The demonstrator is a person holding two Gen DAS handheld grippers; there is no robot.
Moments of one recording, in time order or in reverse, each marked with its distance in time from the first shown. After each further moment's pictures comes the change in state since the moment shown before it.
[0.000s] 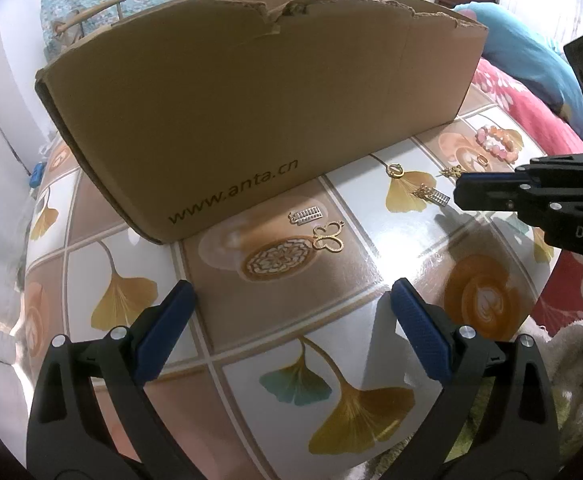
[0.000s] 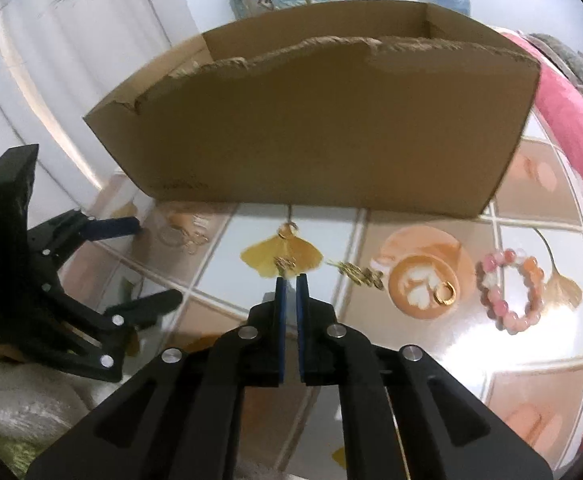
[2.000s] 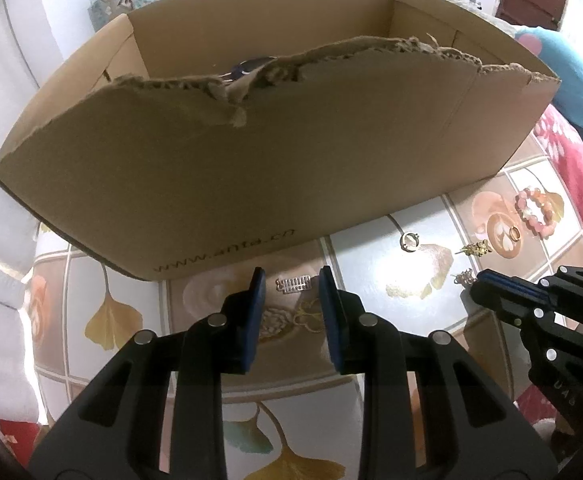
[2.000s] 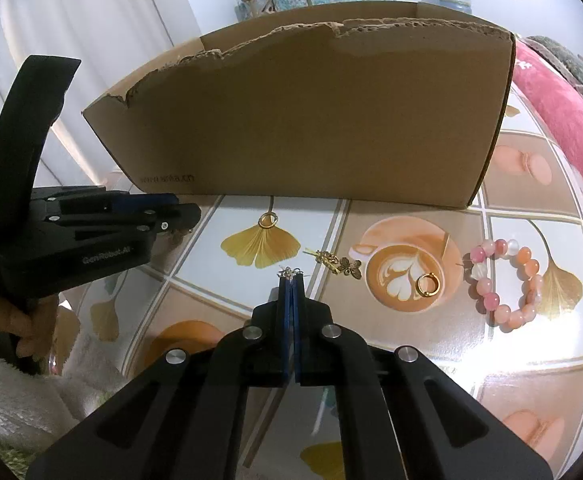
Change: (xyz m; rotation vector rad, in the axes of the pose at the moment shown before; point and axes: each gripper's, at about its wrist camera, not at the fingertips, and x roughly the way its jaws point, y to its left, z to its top) left arm 0.026 -0.033 0.062 -0.168 0.117 0.148; right arm -0.013 -0.027 -0.024 -0.002 -0.037 0.012
